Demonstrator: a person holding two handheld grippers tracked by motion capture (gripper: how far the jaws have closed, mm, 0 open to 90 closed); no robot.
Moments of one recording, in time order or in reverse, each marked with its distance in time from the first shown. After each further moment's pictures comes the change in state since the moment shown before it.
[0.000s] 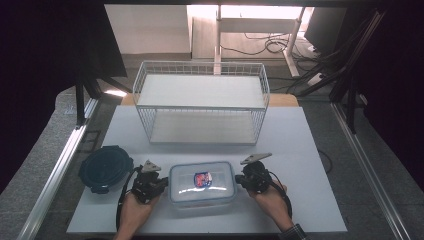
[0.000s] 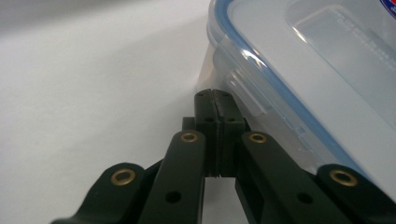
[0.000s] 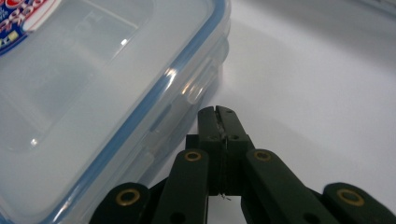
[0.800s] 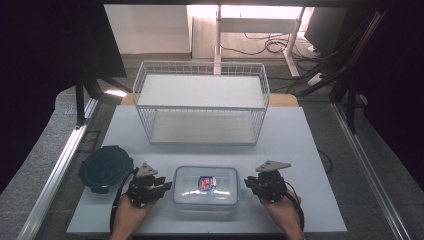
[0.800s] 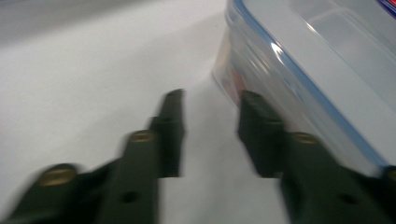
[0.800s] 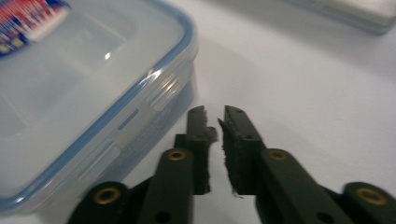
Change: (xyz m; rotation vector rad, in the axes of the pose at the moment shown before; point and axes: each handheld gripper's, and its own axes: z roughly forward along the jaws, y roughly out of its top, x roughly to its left) left arm 0.000 -0.014 -0.022 -0.024 -0.005 0.078; right arm -0.005 -0.028 -0.038 -0.135 -0.063 0.013
